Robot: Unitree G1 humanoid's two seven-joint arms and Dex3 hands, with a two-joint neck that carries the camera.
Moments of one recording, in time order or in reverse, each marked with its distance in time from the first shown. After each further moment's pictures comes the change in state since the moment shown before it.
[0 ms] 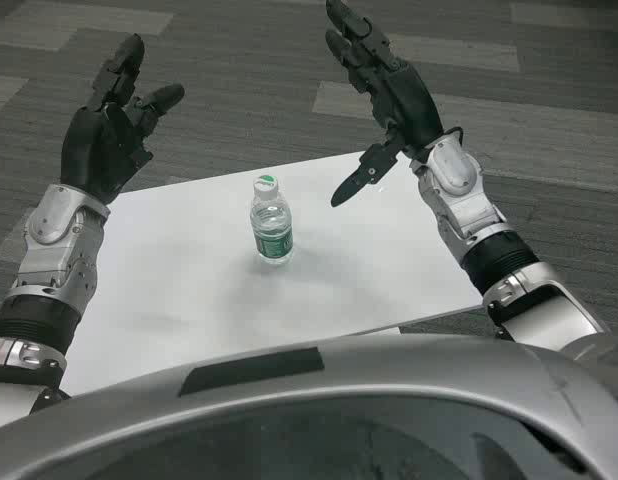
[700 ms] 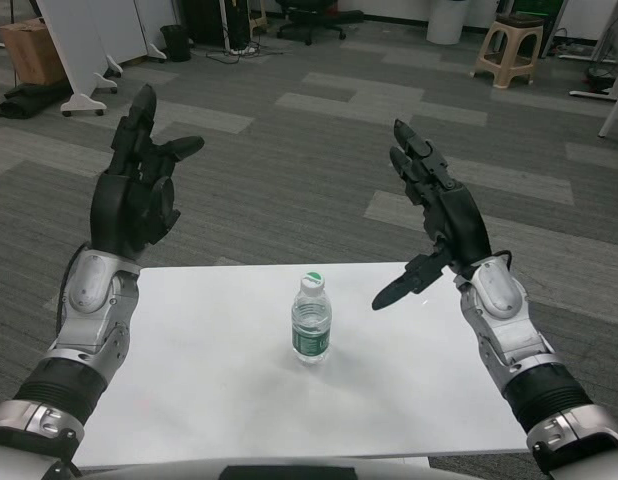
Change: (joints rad) left arm 0.036 -0.013 0.095 -0.055 0.059 -0.261 0.184; right arm -0.029 0.000 0.030 0.024 0.005 0.000 -0.051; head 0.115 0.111
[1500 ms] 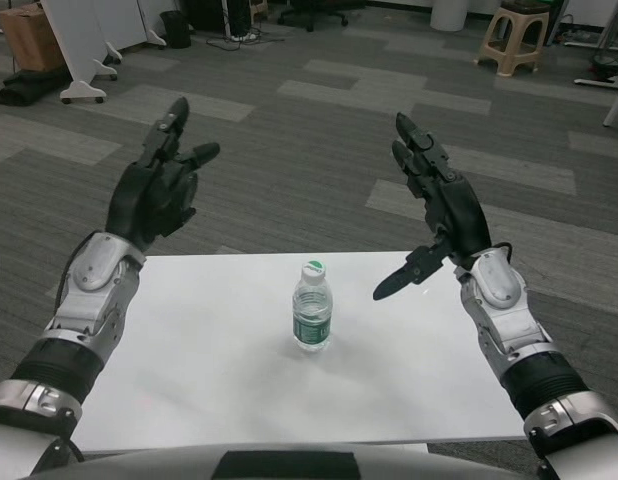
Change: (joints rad) left arm -0.038 0.021 -0.009 0.004 0.065 0.248 -0.076; right arm -0.001 0.000 0.000 0.035 0.000 0.000 -0.001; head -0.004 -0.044
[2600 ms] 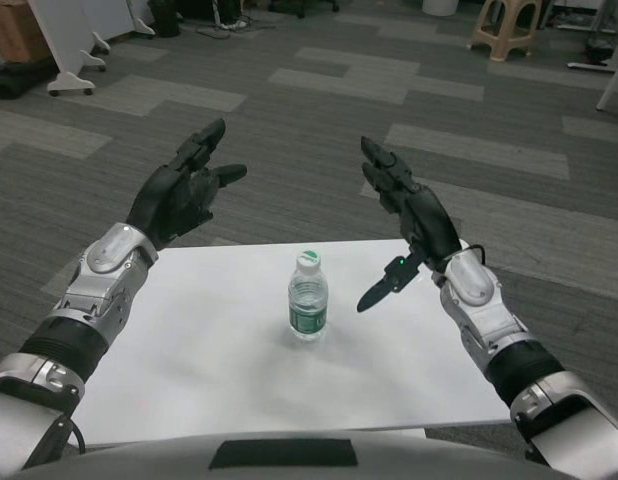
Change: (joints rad) left arm -0.052 0.016 -0.078 0.086 -0.084 0.115 -0.105; right arm -0.034 0.014 0.152 0.139 0.002 -0.002 -0.001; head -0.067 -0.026
